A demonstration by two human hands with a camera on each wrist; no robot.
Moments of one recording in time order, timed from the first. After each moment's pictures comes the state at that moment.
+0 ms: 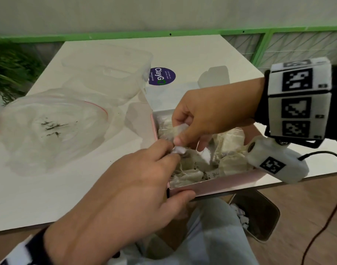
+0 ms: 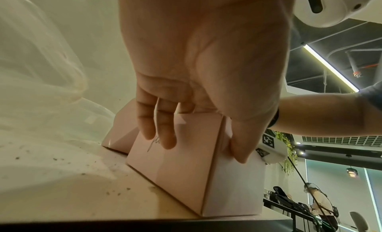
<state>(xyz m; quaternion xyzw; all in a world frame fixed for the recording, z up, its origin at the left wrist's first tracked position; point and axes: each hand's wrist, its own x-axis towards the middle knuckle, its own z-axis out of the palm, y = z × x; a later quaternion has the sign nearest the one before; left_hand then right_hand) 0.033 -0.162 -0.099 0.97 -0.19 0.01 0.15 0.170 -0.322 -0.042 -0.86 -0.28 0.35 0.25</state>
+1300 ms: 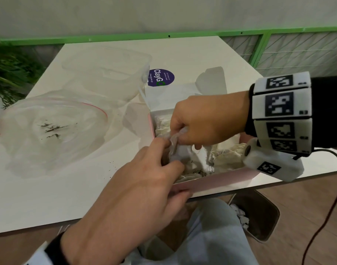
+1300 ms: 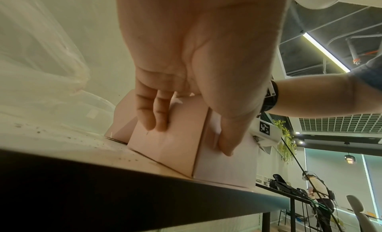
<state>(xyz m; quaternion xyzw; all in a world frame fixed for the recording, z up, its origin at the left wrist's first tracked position) 0.031 -0.169 -0.113 0.98 -0.18 0.02 0.12 0.168 -0.313 -0.046 -0.90 -0.38 0.22 0.01</state>
